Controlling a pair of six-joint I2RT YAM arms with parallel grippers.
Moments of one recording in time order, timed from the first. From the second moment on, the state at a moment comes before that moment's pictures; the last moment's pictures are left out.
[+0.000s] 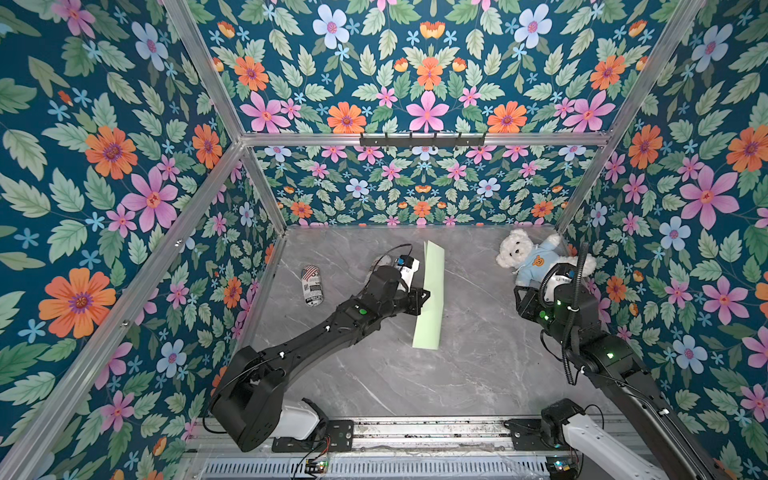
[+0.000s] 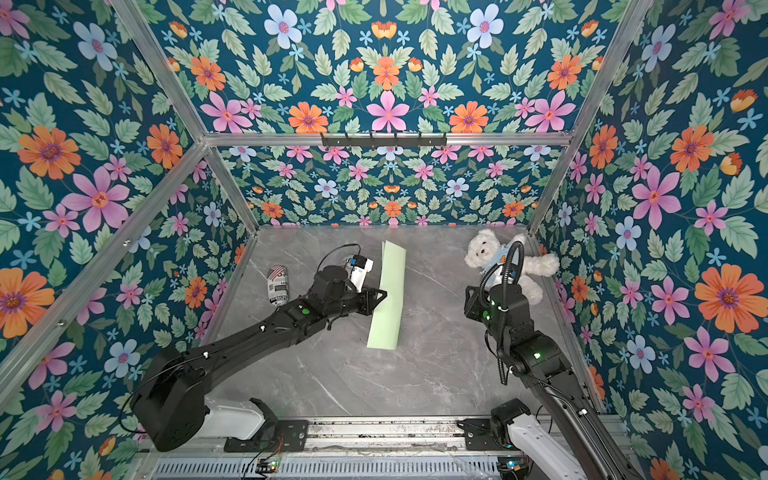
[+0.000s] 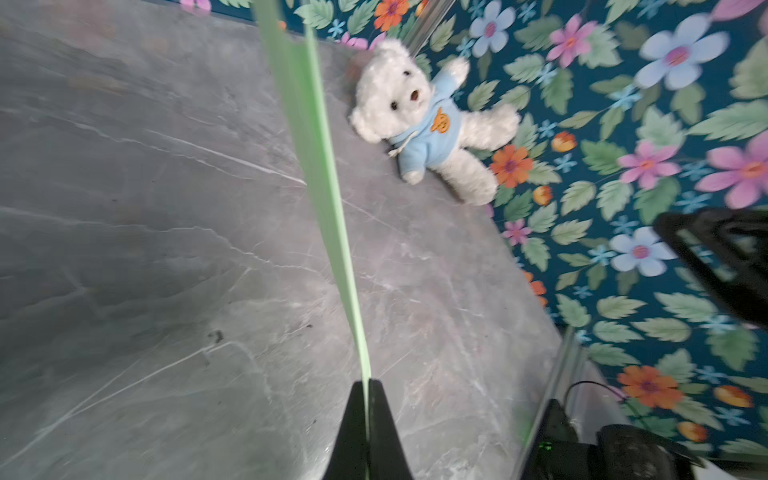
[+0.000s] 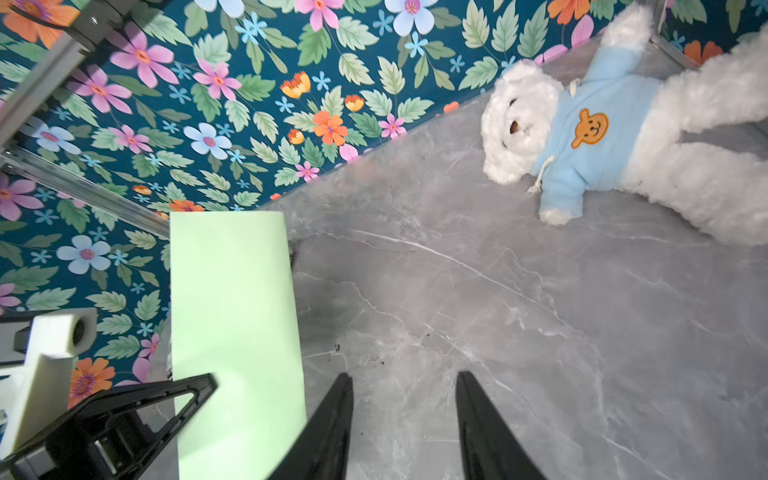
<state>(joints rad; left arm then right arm) -0.70 1.40 0.83 0.15 0.36 -0.58 0.44 0.75 0.84 -0.59 0.16 0.63</state>
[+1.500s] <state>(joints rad) -0.52 1.10 0.62 0.20 -0.10 -0.40 0.50 0.71 0.32 -0.03 0.67 0.59</state>
